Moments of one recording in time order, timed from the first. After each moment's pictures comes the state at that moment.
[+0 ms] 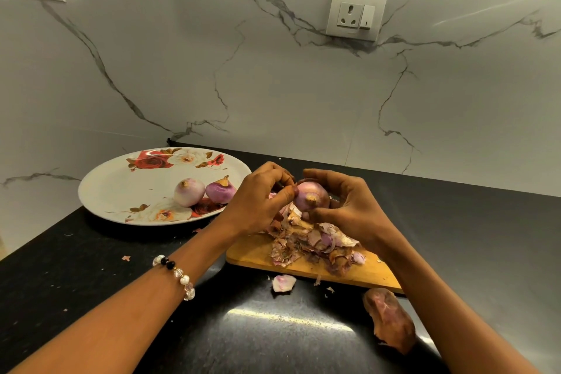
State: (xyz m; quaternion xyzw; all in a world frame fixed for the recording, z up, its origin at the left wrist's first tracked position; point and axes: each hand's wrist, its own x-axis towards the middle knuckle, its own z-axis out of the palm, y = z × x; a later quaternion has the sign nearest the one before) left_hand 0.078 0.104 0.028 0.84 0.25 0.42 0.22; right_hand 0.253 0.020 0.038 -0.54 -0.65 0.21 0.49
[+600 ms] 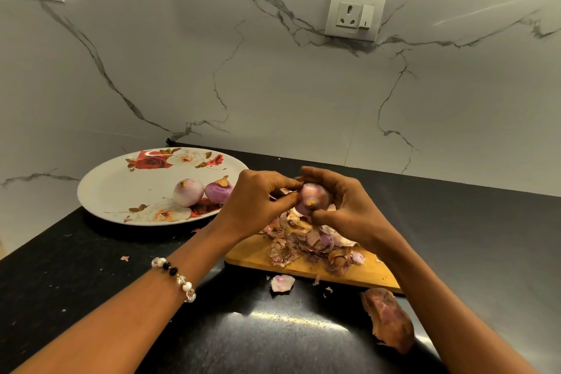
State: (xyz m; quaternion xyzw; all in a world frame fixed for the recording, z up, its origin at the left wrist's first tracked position) left_hand 0.075 0.100 0.029 0.85 0.16 0.48 0.13; right_hand 0.252 0.020 0.039 -0.55 -0.67 0.21 0.46
